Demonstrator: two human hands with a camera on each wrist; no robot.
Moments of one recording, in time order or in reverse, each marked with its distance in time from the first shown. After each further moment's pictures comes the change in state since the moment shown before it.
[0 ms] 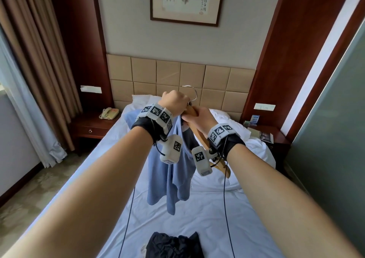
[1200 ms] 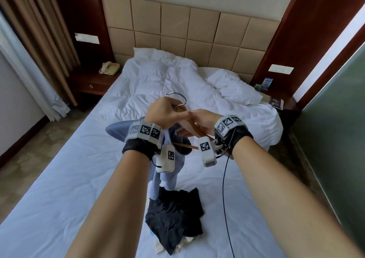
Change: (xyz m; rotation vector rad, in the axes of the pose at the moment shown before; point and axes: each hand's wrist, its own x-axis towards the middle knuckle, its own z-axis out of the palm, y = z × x) left_hand -0.065 -0.117 0.077 -0.143 -0.049 0.035; right_hand -0.019 0.095 0.054 0.217 -0.526 0.532
